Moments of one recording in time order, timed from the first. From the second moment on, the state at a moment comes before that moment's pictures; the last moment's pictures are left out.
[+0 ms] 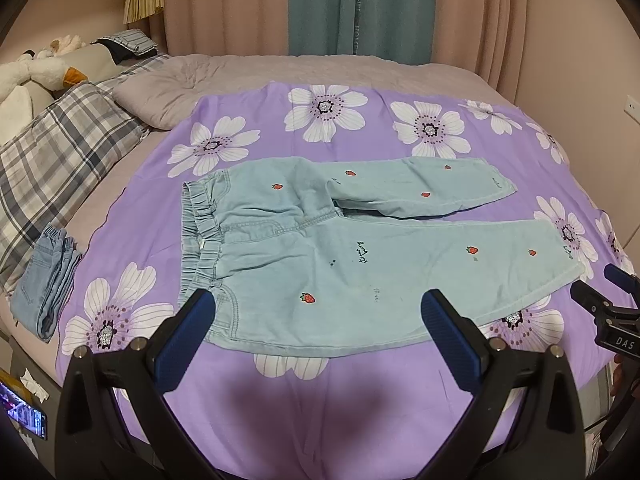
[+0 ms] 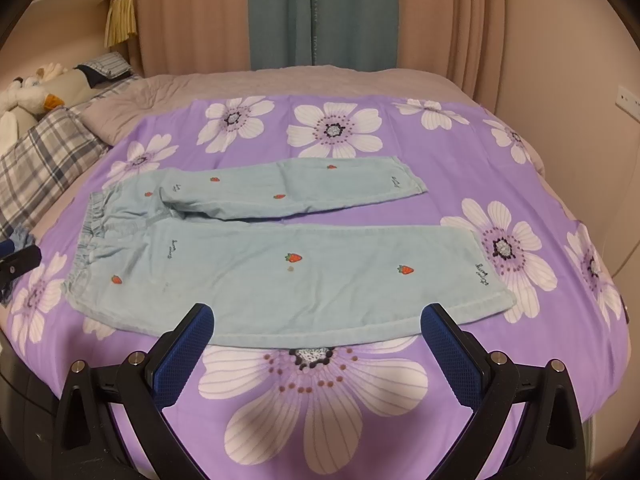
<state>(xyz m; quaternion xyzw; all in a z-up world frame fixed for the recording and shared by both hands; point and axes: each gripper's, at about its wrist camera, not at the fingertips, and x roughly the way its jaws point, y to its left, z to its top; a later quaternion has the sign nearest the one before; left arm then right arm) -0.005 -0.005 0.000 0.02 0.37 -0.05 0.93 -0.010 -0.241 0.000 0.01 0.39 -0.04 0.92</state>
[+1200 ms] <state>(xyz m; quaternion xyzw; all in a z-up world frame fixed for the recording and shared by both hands) -0.001 -0.002 -0.004 0.01 0.38 -0.05 0.92 -0.011 -0.242 -0.005 0.01 0.40 -0.05 0.92</state>
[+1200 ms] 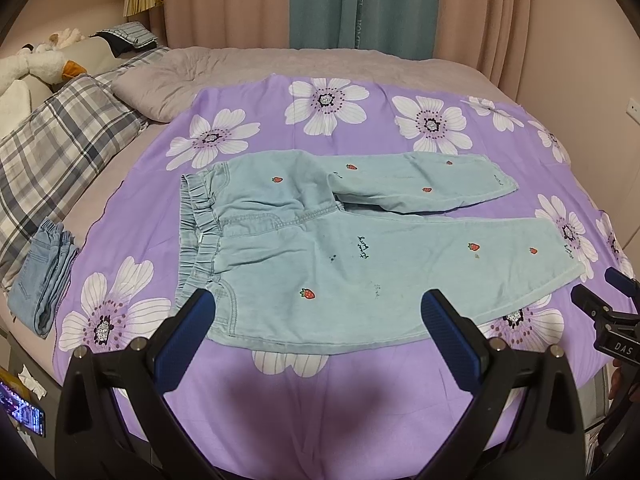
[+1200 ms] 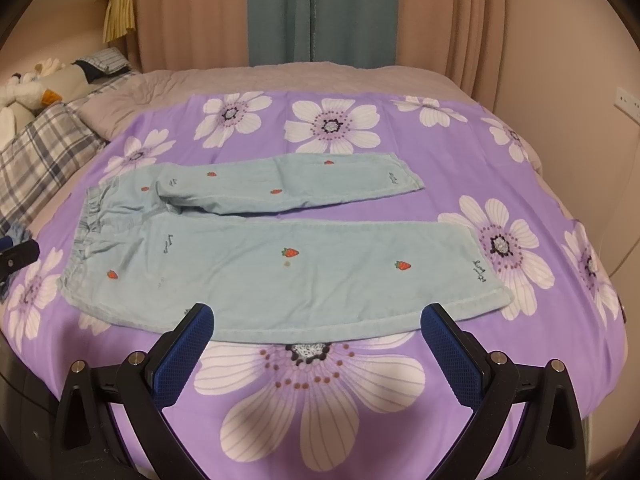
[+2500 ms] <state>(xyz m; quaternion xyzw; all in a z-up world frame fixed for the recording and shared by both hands) 0.061 0.169 -0.117 -0.29 0.43 0.09 0.85 0.018 0.004 -0.115 -0.36 0.30 0.23 0.85</state>
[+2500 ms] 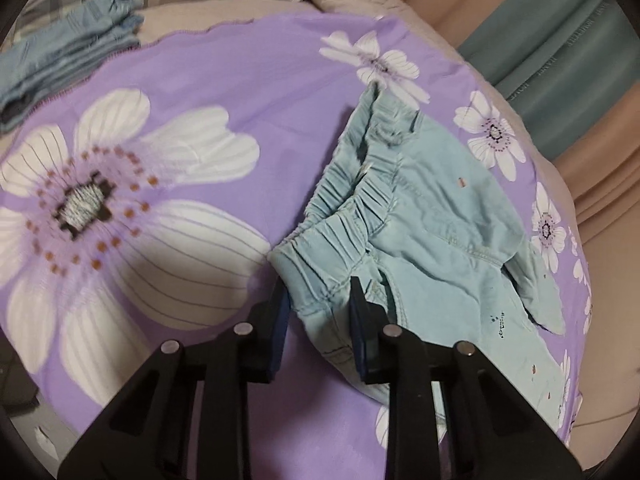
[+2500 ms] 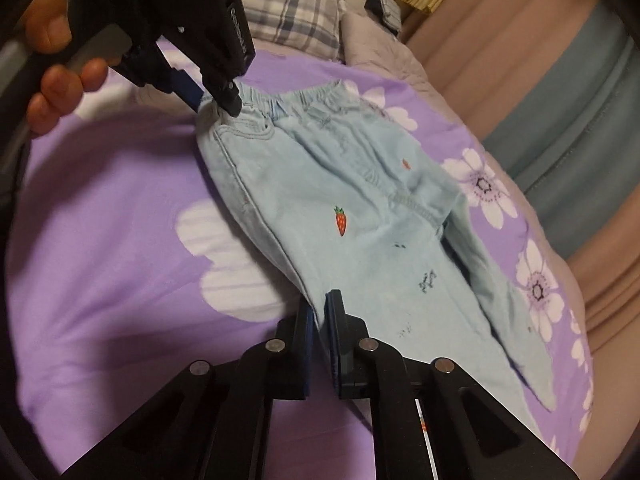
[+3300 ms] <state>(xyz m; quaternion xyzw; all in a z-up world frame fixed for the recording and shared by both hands) 0.092 0.085 -0.139 -0.03 0.49 -0.01 0.87 0.067 -0.050 -0.116 -0.21 0.46 0.28 0.82</state>
